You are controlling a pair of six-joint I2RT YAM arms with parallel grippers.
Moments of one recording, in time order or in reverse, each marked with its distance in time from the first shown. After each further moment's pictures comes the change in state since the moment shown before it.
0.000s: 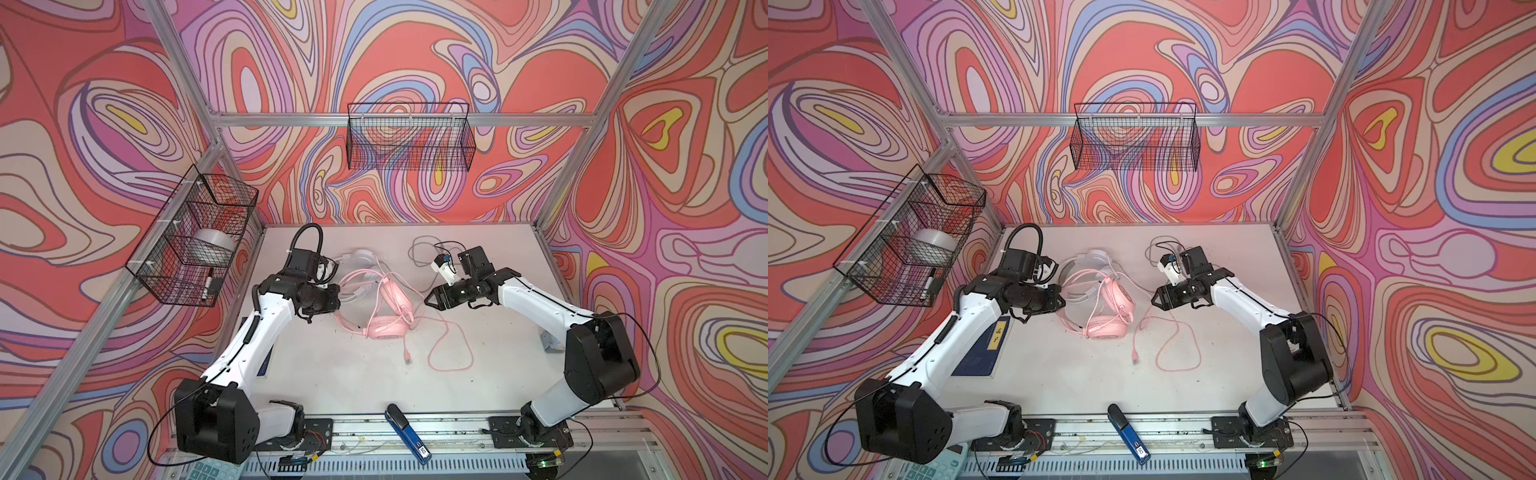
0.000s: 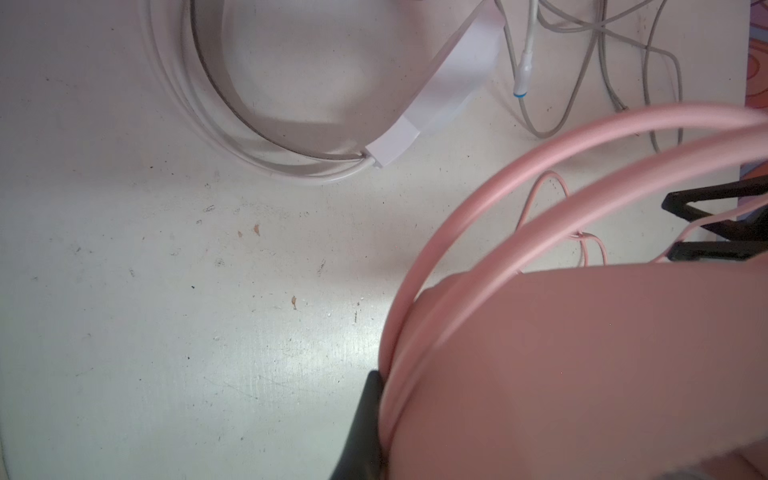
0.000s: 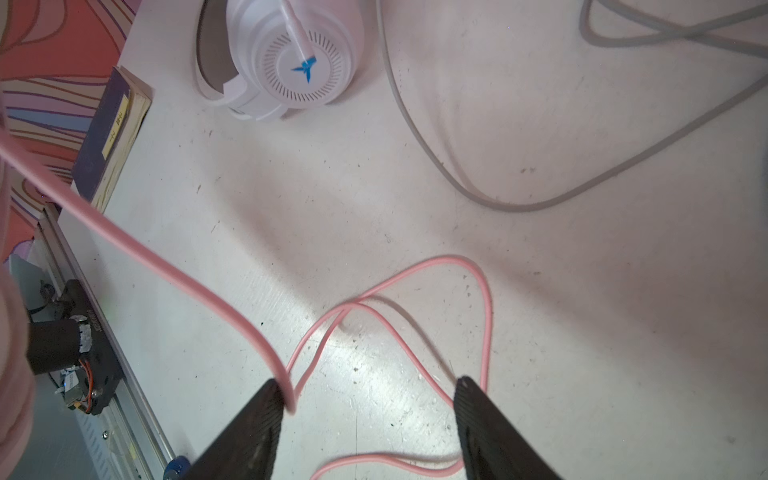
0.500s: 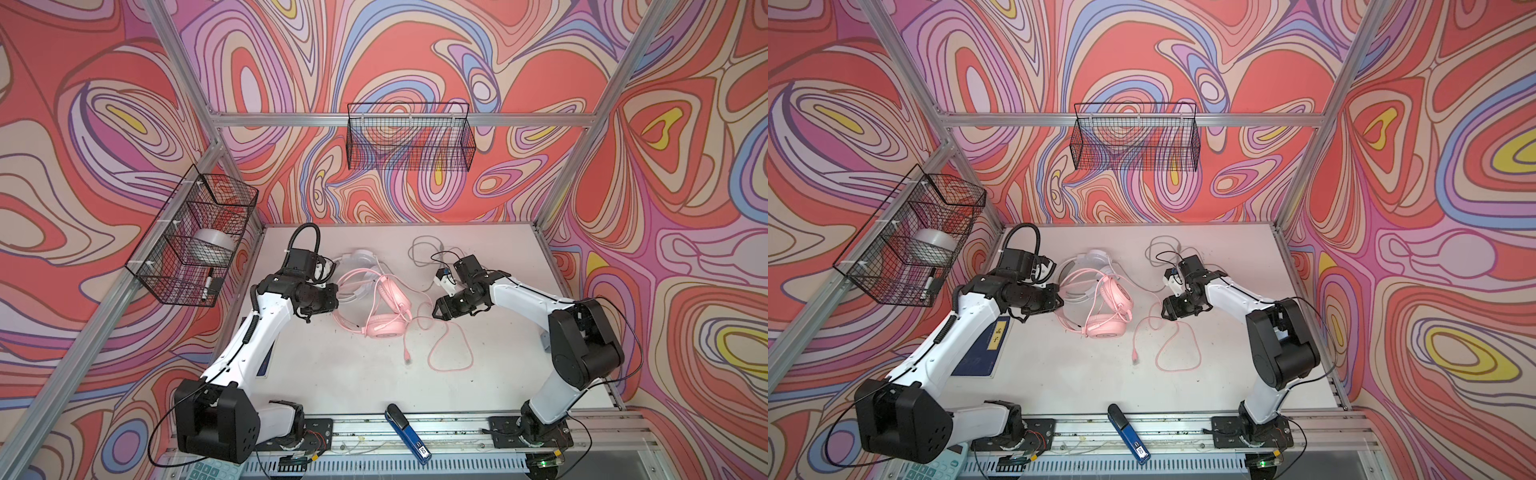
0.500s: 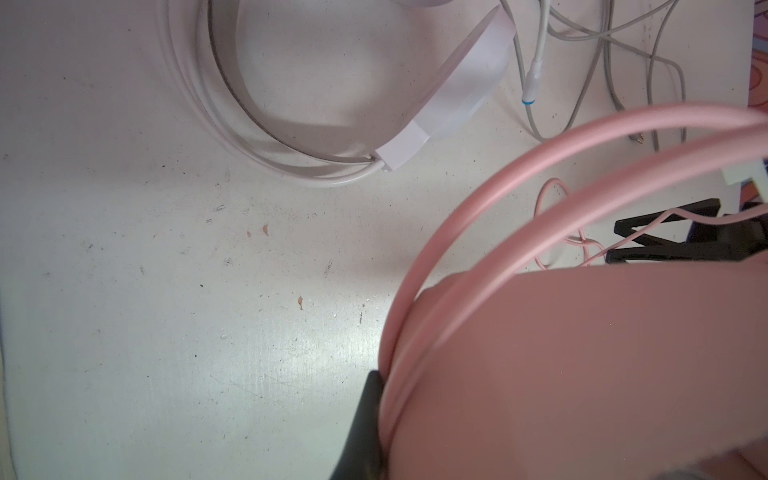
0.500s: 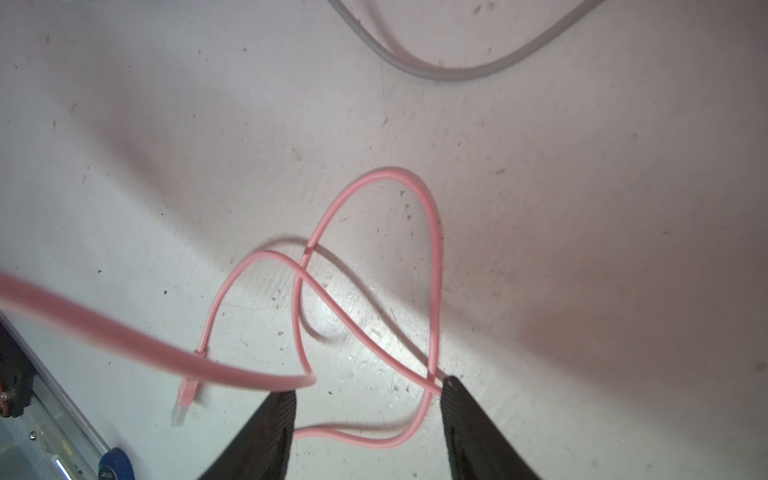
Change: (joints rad) left arm 0.018 0.000 0.000 -0.002 -0.001 0.000; right arm -0.013 0.098 -0.021 -0.068 0.070 -0.026
